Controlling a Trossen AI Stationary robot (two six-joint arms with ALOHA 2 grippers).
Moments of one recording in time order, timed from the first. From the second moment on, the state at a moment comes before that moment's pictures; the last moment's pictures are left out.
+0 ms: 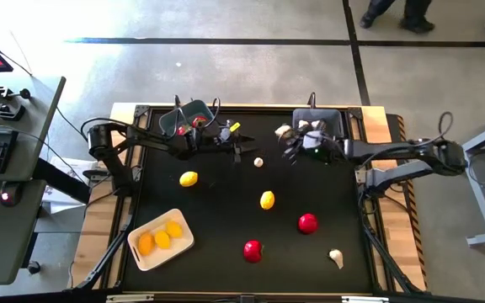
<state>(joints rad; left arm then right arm) 0.31 1.74 0.81 0.70 0.15 -0.07 -0.21 1.16 0.67 -0.15 0.50 0.42</state>
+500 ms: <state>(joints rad) 0.31 1.74 0.81 0.70 0.15 -0.07 -0.60 1.12 0.67 -0.68 0.59 0.62</state>
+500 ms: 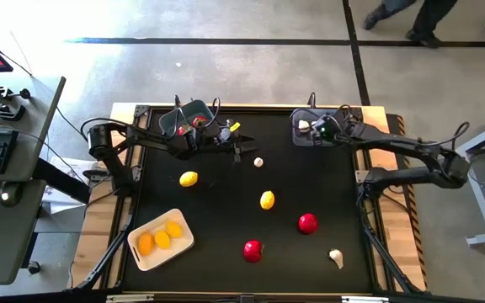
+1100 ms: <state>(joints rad) 0.31 1.74 0.81 0.70 0.17 -0.03 -0.78 1.18 0.67 -0.67 0.50 0.52</state>
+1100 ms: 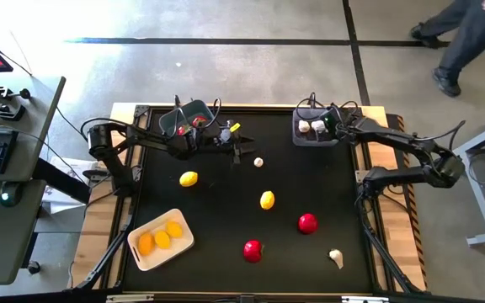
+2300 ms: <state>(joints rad) 0.33 1.74 0.68 0.93 0.31 -0.05 0.31 1.12 0.91 -0.97 0.06 0.94</state>
